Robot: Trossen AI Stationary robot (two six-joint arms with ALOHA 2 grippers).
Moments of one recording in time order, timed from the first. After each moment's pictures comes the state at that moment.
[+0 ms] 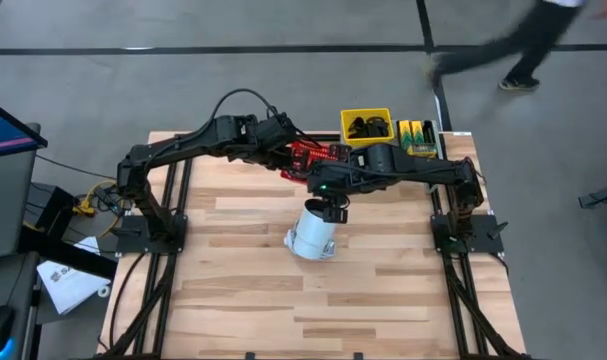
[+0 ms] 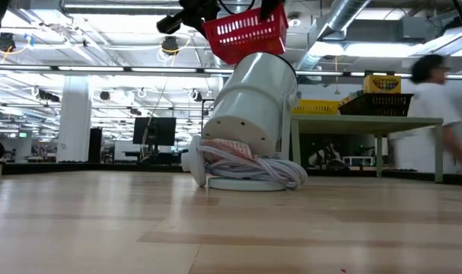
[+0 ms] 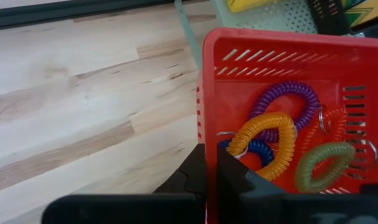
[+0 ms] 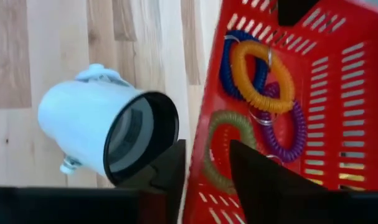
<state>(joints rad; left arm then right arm) 0.21 1.72 1.88 -1.14 -0.21 -0.98 0.05 1.92 2.23 -1.47 0.37 -0.01</state>
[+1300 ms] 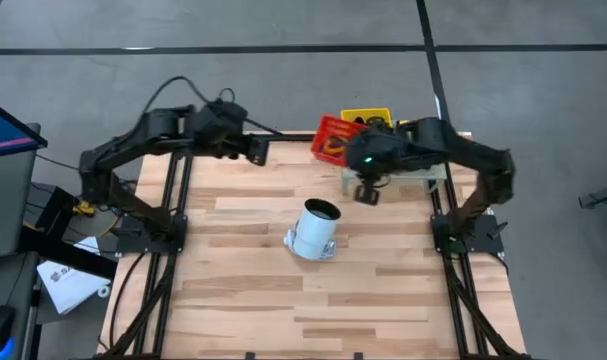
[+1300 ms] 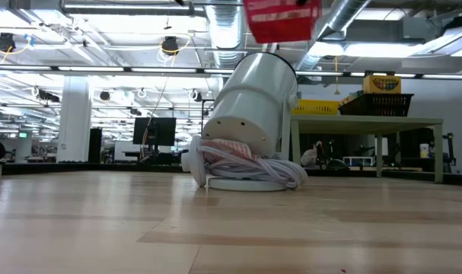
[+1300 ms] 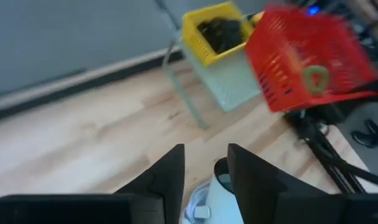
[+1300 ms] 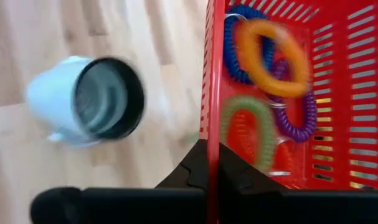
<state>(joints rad) 0.17 1.45 1.88 -1.19 -0.34 -0.81 -0.02 1.69 2.15 -1.57 0.36 0.08</state>
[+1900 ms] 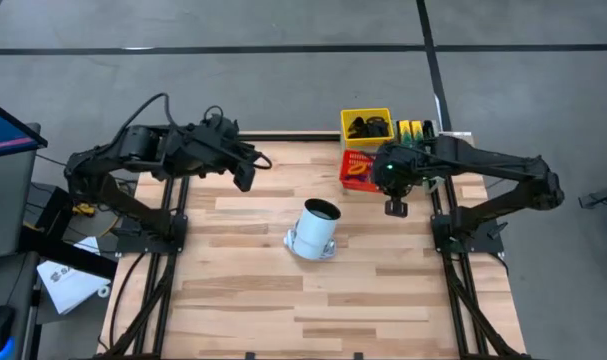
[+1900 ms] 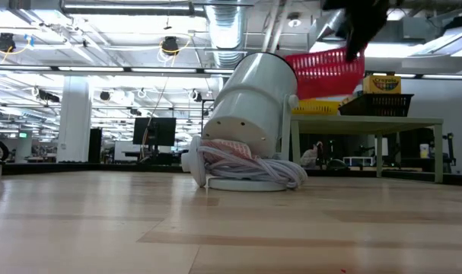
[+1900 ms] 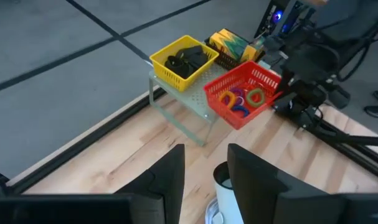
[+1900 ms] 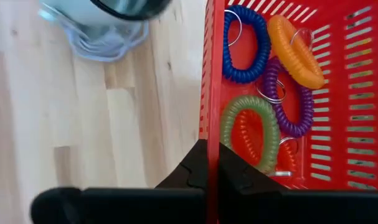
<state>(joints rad) -0.07 1.38 1.88 -1.14 -0.58 -0.58 -0.18 1.27 1.34 -1.26 0.10 -0.11</state>
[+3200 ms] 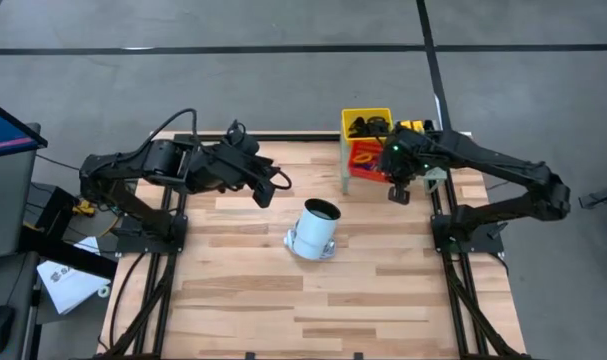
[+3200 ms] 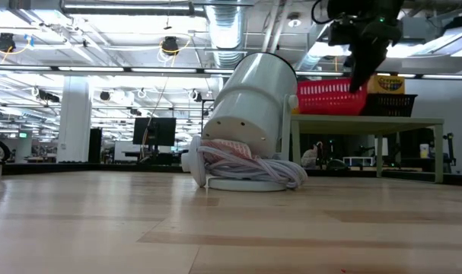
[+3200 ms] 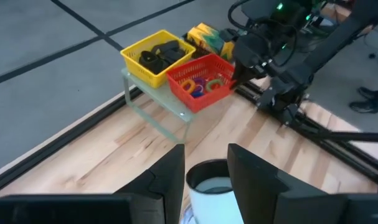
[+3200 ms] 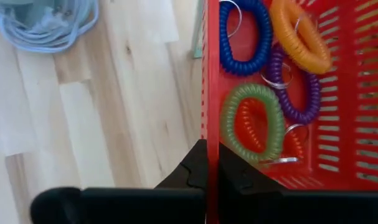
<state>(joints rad) -0.15 1.47 1.88 -1.06 -0.61 -0.62 -0.44 1.18 1.12 -1.10 0.01 -0.24</state>
